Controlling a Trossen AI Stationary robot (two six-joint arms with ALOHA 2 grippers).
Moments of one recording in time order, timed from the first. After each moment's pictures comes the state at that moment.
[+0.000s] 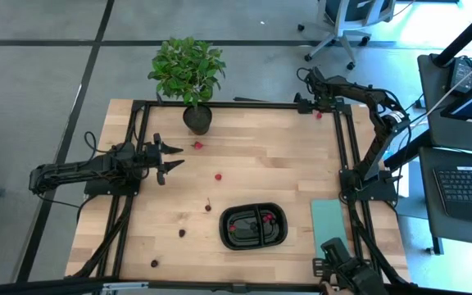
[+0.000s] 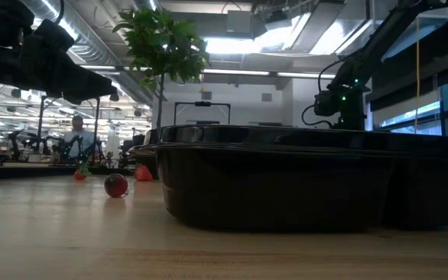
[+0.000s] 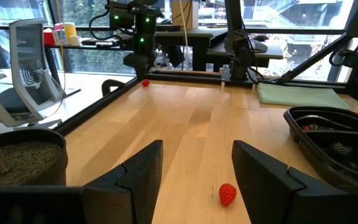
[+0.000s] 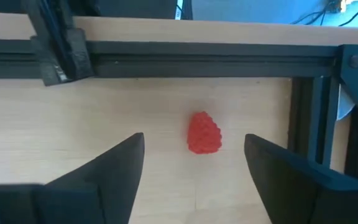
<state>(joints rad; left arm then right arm) 0.22 0.10 0.01 0.01 -0.03 -0.02 -1.09 1.79 1.15 -0.77 0.22 0.46</state>
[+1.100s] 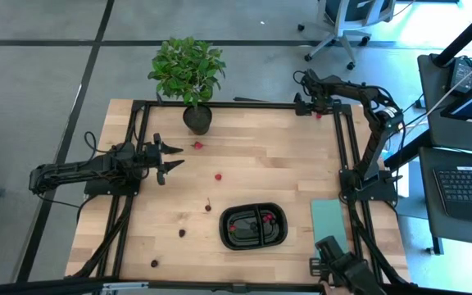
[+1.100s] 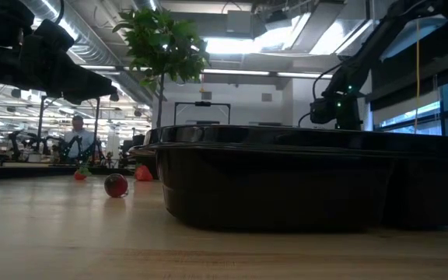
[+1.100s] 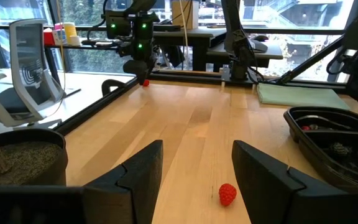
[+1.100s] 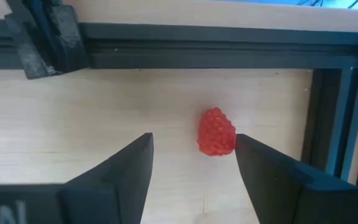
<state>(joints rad) 0.22 0.10 0.01 0.01 -0.03 -0.02 -1.08 1.87 1.20 -0.81 0.22 0.48</state>
